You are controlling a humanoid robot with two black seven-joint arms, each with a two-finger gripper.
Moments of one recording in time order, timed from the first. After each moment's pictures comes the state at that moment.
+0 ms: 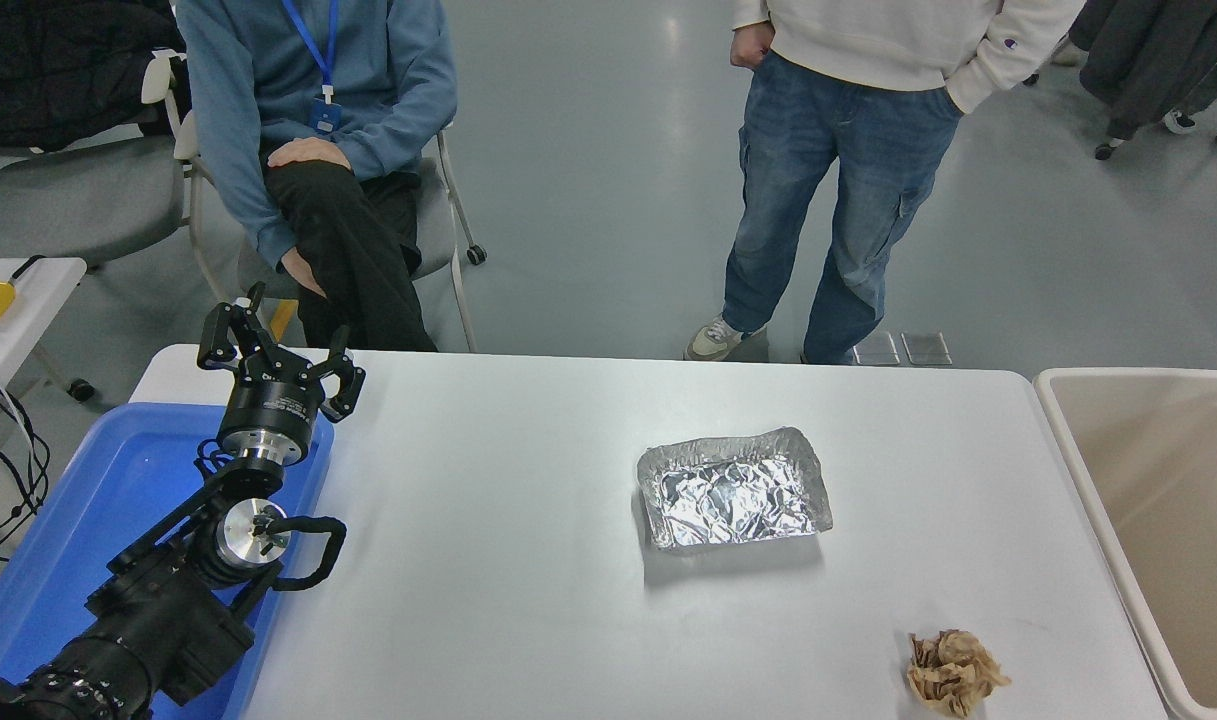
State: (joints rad) left arm -0.52 0.22 -1.05 -0.60 0.18 -0.33 -0.58; right arm 0.87 -0.62 0.43 0.10 0.07 0.17 0.16
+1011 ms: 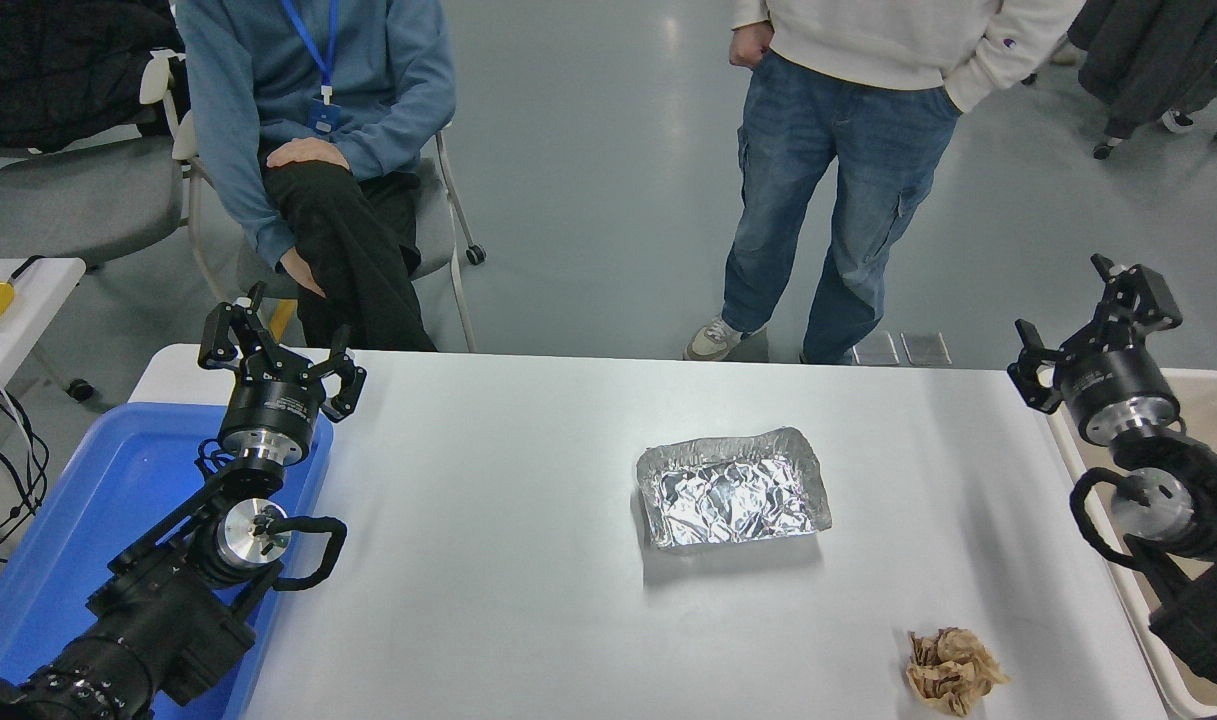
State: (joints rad) left arm -0.52 0.21 -1.05 -0.60 0.18 -0.33 -0.58; right arm 0.54 -0.34 1.10 0.70 -0.39 0.07 0.37
